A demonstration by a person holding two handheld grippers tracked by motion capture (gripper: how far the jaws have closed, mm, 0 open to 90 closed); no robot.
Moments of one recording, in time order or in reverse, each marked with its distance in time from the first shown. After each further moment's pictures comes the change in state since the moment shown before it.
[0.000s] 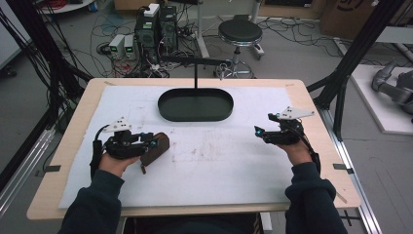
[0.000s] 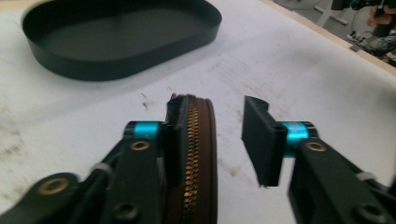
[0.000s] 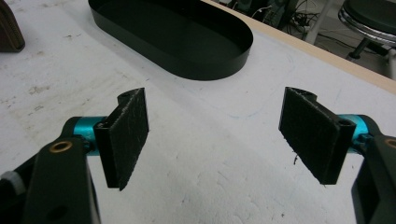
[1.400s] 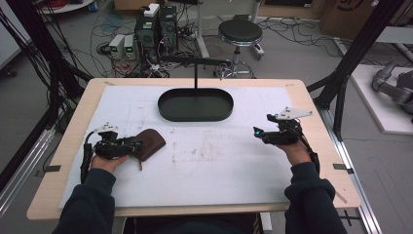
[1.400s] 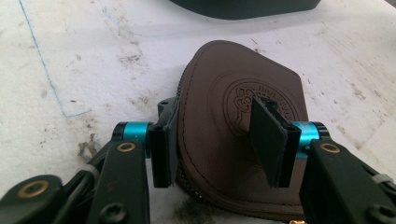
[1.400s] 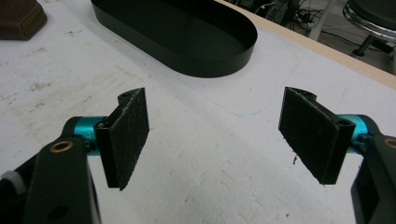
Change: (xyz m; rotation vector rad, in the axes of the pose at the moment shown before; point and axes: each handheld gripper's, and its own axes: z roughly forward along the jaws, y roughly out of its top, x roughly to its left) left arm 0.070 -0.050 0.003 0.096 0.132 -0.221; right arm 0.002 0.000 0.004 0.013 0.008 0.000
